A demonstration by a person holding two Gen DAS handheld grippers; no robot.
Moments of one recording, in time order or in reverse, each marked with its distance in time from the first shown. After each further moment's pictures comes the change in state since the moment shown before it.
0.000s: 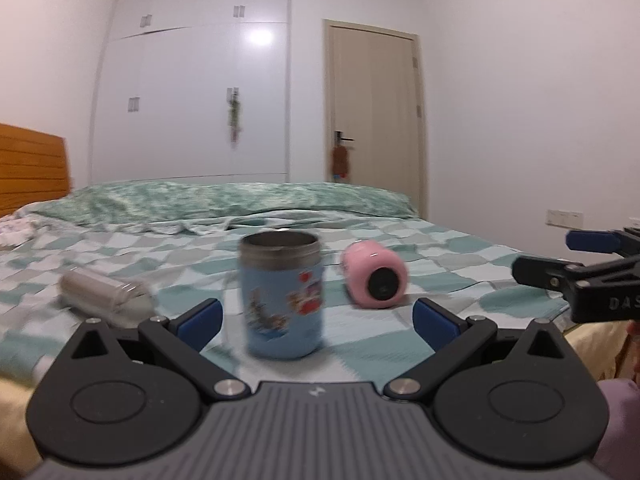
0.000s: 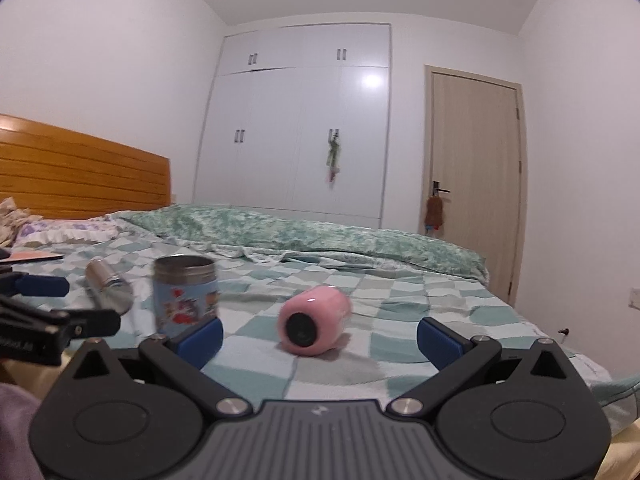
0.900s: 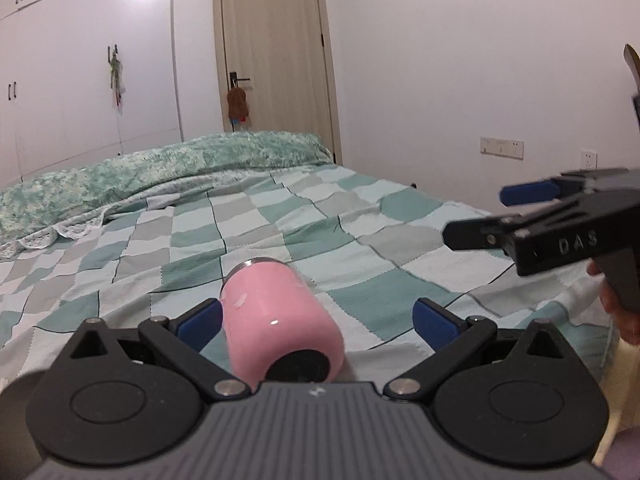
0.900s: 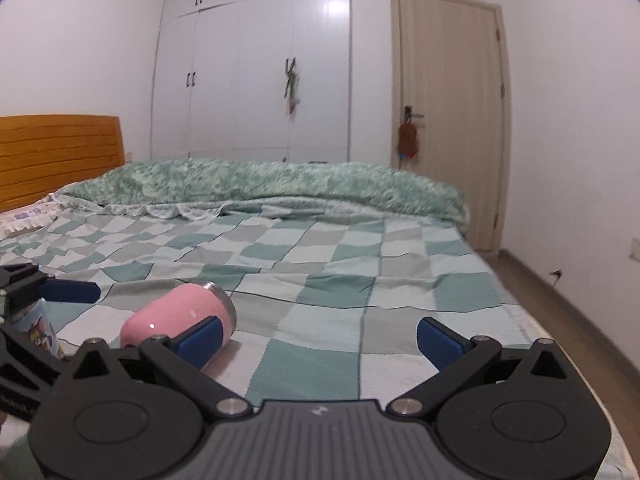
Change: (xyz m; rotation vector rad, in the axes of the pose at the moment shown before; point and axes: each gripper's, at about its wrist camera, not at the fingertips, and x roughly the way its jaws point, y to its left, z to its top) left arm 0.218 -0.064 0.055 0.163 0.211 -0.262; right arm 0.177 -0.132 0.037 0.086 0.239 -0.034
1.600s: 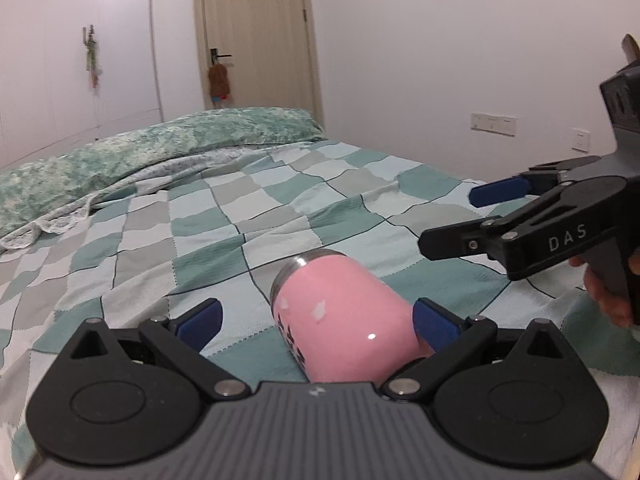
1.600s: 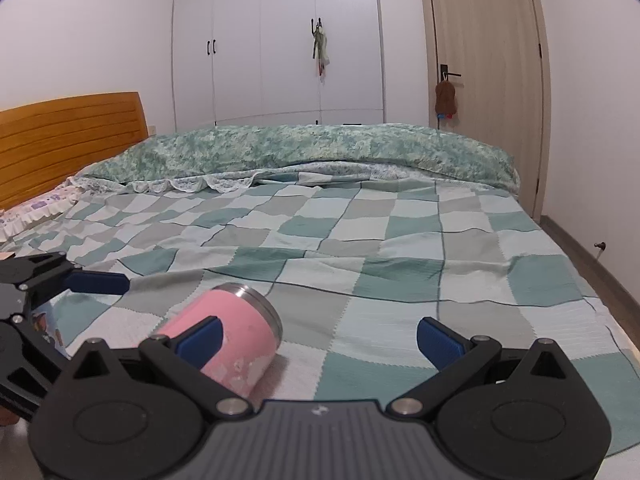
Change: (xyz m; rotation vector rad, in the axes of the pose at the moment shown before) left arm 0.035 0.074 0.009 0.034 0.076 -0.087; right arm 0.083 0.036 0.022 0.024 0.117 0.101
